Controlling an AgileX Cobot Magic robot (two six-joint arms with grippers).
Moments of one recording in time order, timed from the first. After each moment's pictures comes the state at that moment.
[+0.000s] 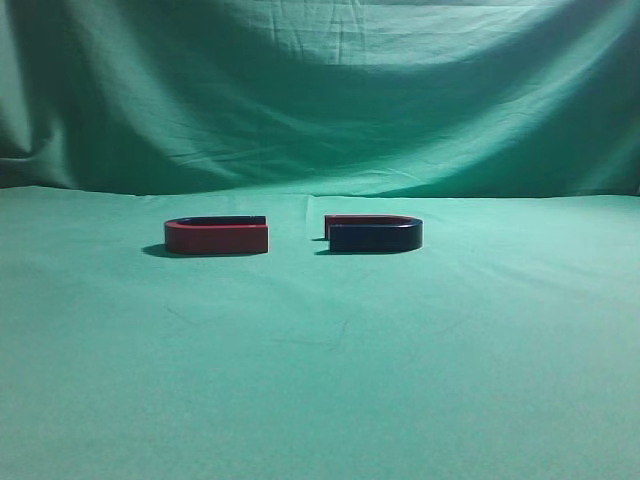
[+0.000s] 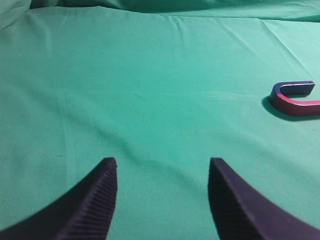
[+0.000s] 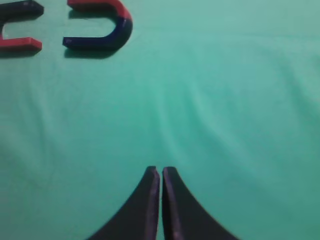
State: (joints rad) left arm -0.01 -0.01 0.02 -0.01 0.35 -0.03; right arm 0.11 1.23 -0.87 0.42 0.88 -0.27
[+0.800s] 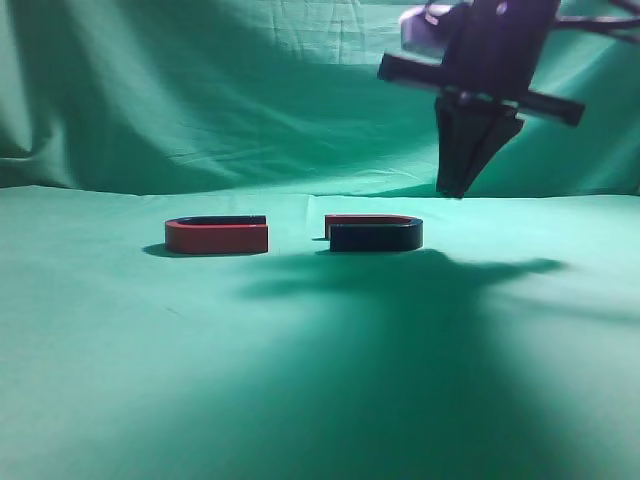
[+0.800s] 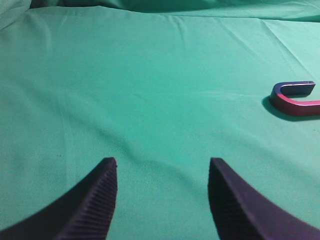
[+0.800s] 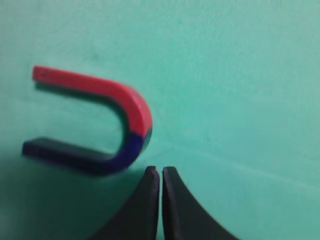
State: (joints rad) left arm -0.01 -0.01 0.02 -0.01 0.35 -0.03; right arm 0.34 1.97 -1.47 0.24 0.89 -0.09
